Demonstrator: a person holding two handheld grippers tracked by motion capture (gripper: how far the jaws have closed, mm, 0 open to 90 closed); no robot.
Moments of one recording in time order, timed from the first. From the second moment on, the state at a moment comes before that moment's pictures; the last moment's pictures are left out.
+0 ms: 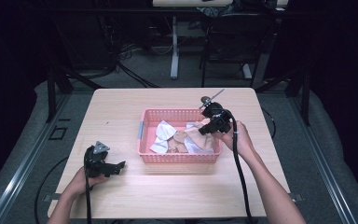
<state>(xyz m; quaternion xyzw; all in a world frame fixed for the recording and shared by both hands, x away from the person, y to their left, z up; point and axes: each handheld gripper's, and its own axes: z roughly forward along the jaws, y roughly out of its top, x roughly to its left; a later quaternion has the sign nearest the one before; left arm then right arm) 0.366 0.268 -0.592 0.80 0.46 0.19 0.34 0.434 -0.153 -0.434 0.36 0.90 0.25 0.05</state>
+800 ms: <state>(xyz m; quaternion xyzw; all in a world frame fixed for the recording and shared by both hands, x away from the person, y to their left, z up) 0.366 0.268 -0.592 0.80 0.46 0.19 0.33 0.424 -0.165 -0.381 0.35 0.89 0.29 0.07</state>
